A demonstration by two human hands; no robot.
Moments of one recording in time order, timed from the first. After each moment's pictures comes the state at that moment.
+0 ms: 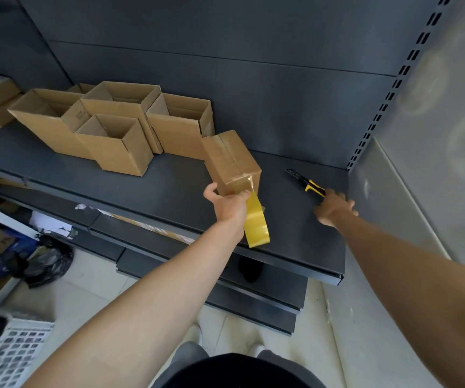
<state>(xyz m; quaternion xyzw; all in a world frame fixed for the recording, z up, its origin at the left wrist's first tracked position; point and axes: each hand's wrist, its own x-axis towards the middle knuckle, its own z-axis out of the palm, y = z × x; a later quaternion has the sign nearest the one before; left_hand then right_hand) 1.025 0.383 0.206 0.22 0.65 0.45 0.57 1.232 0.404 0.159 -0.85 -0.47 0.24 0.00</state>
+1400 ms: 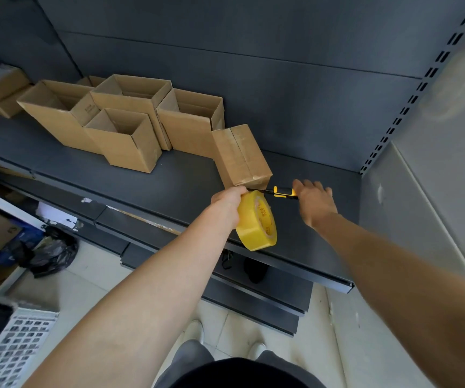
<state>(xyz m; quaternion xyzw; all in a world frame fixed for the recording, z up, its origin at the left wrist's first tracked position) 0.999 0.415 0.217 0.16 0.72 0.31 0.60 1.179 0.416 0.173 -0.69 -0.72 0.03 -0.05</state>
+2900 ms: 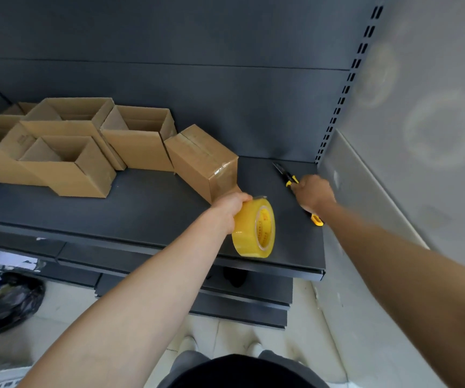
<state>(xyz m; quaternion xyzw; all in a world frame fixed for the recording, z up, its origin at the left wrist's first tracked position) 1.060 0.415 0.222 0.32 0.66 0.19 0.65 1.242 0.408 0.192 -0.83 -0.48 0.25 0.13</state>
